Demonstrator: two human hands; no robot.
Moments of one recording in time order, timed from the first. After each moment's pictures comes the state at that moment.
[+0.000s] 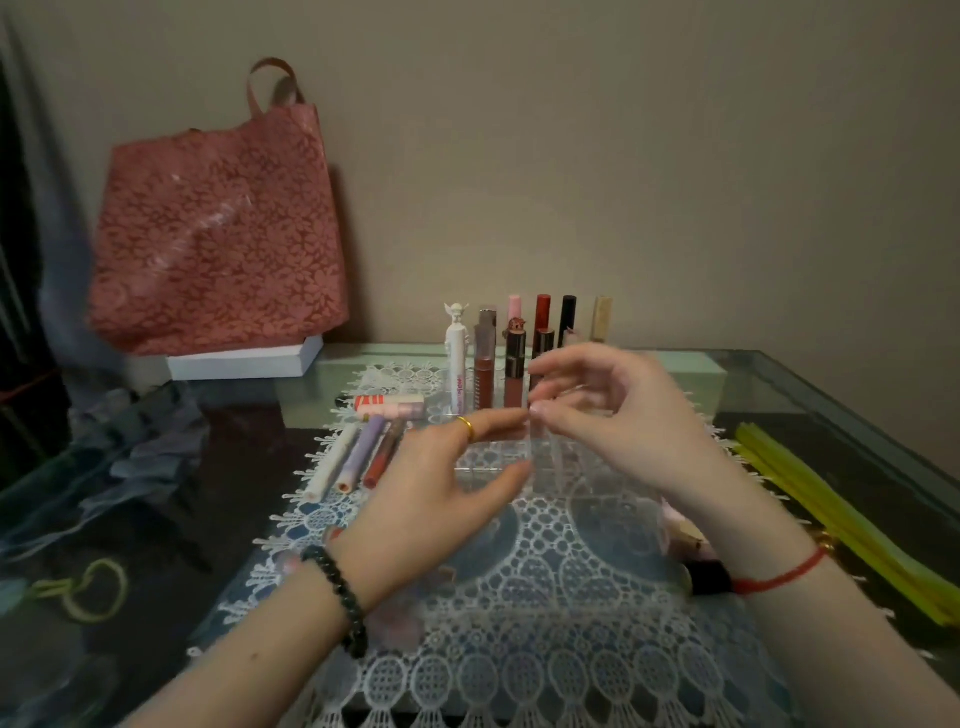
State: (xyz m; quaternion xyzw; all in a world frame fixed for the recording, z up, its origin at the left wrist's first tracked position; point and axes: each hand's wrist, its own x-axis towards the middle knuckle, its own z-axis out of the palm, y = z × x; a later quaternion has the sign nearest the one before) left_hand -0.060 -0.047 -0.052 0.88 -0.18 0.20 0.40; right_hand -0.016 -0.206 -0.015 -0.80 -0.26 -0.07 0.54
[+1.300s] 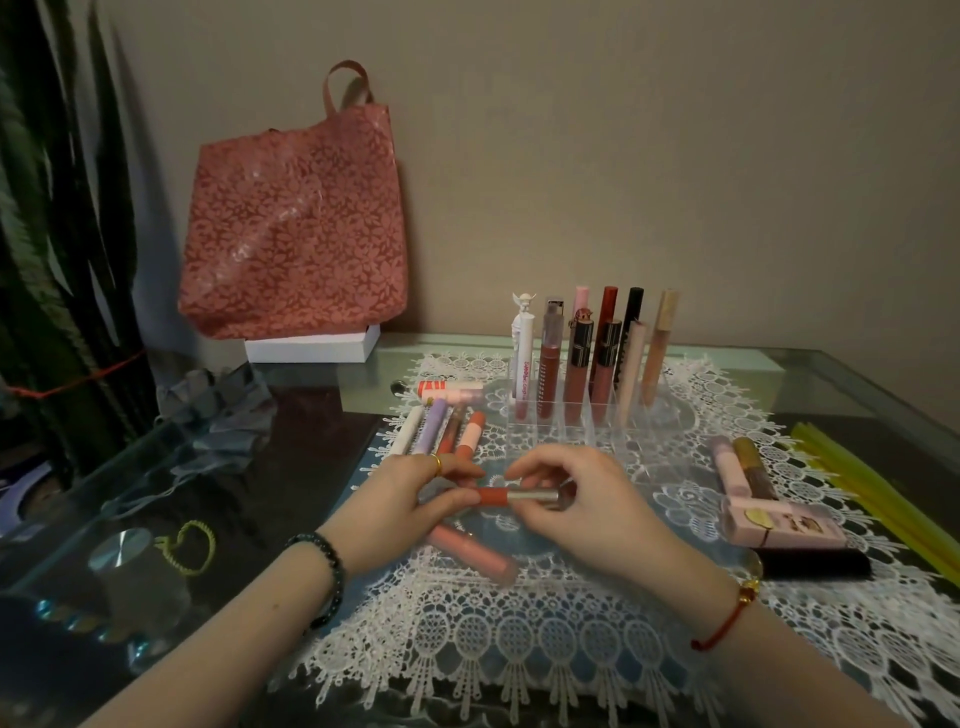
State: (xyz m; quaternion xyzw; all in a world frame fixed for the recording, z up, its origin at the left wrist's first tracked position) left_hand -0.062 0.038 -0.098 0.93 -0.11 0.09 0.34; right_hand -0.040 -0.149 -0.079 -0.86 -0.27 0.01 0.43
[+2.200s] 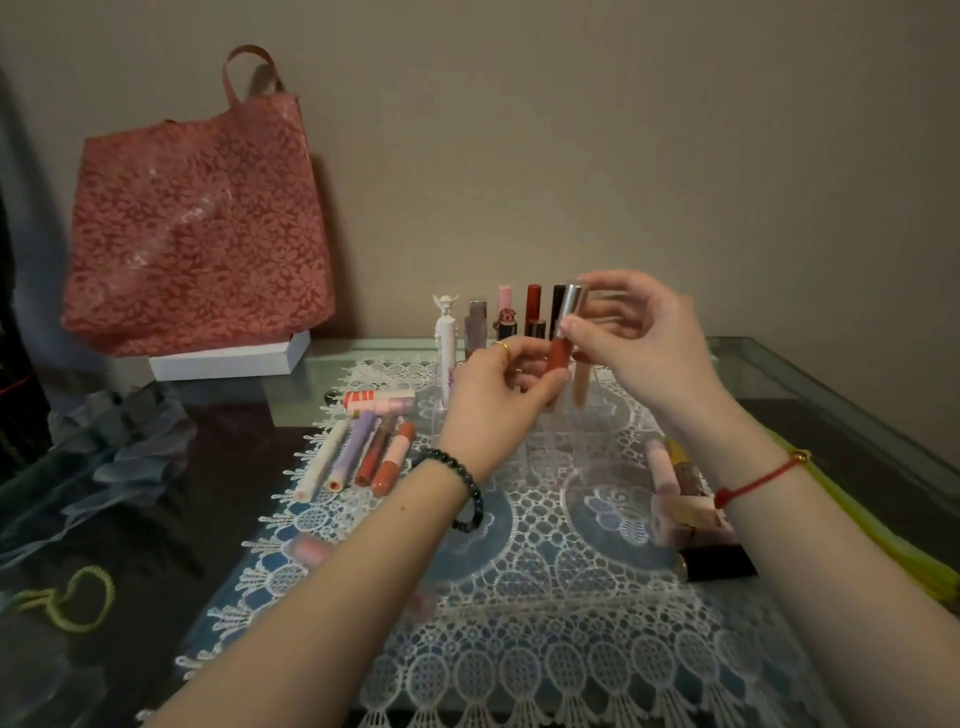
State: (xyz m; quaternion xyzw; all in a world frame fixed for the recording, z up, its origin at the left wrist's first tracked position) left_hand 0.013 -0.088 -0.044 0.80 -0.14 0.21 0.55; right_hand 0.023 -0.214 -0.005 -0.74 -0.19 -0.18 0.62
